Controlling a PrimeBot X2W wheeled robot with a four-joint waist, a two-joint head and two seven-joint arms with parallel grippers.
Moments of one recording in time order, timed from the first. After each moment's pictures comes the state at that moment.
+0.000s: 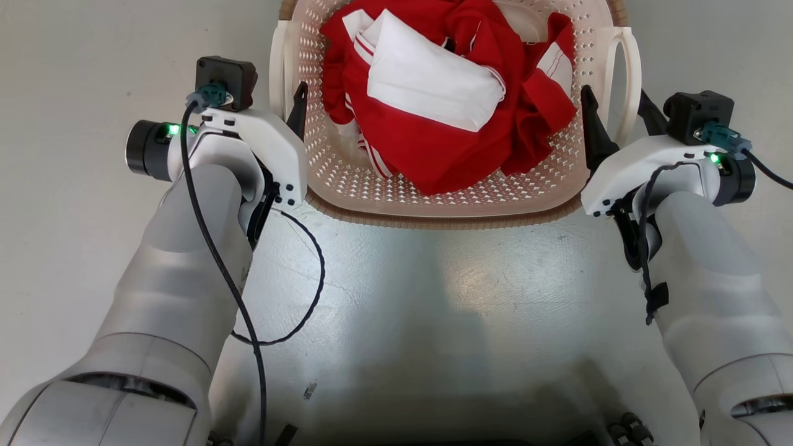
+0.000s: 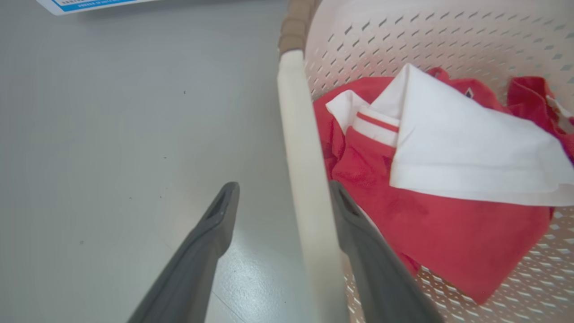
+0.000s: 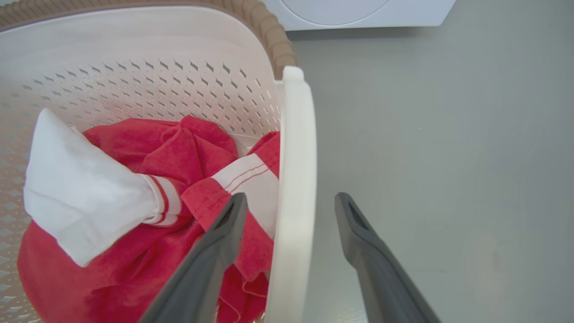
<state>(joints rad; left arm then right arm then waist) -1.09 0.03 -0.27 1.23 -0.21 -0.08 -0.21 -0.93 -0.07 -0.04 1.08 0.08 0.12 -0.25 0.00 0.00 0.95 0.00</state>
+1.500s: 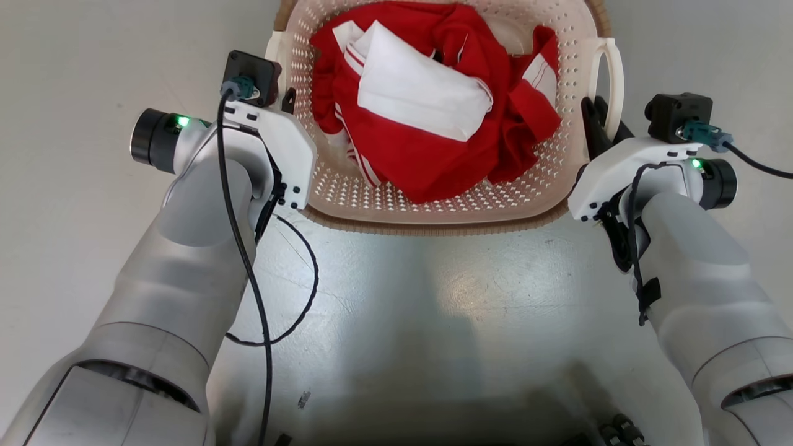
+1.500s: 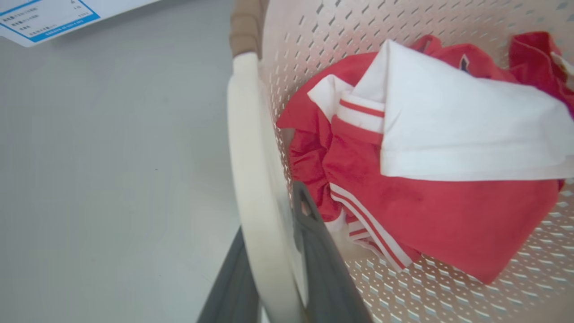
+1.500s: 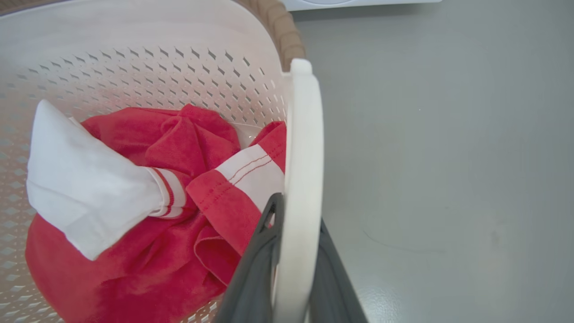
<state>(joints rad) -1.14 0.03 -0.52 1.26 -0.32 -0.05 -0.12 -1.02 -0.07 0.16 1.25 0.28 0.13 -0.26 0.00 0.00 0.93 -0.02</state>
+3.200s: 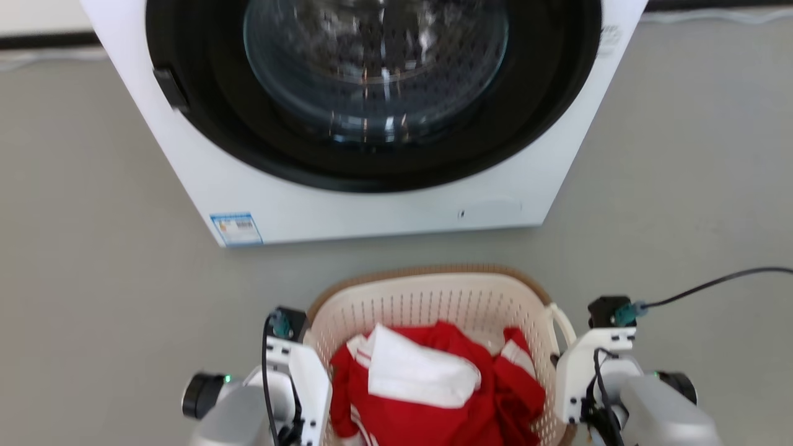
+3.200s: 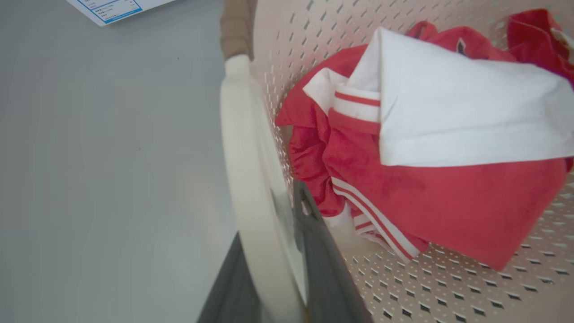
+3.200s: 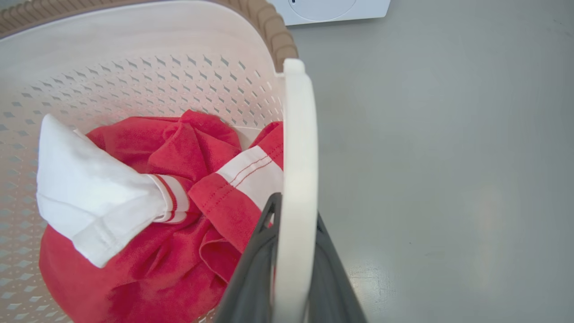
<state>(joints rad) -0.65 0.03 -0.74 1.26 -0.60 -0.09 0.16 -0.64 -0.05 0.32 1.31 0.44 0.13 0.12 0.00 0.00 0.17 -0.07</state>
